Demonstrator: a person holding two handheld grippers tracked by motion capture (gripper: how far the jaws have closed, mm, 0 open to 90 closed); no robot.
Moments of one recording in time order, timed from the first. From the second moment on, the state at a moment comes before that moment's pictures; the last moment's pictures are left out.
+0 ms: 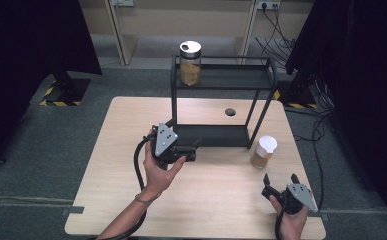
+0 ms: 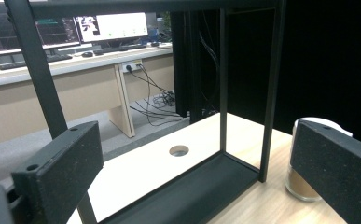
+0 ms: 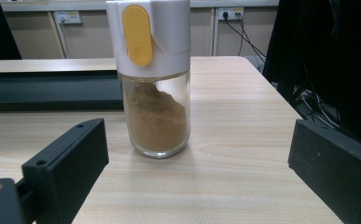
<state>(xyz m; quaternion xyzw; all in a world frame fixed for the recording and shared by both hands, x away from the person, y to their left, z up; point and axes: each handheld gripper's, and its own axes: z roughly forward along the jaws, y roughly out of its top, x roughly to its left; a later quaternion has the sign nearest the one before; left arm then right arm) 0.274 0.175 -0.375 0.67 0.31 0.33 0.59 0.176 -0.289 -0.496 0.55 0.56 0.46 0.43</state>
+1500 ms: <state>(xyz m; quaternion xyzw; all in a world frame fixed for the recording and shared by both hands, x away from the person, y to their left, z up) 0.261 0.198 -0.456 0.70 0.36 0.24 0.57 0.175 -0.288 -0.497 0.54 0.56 0.45 0.43</state>
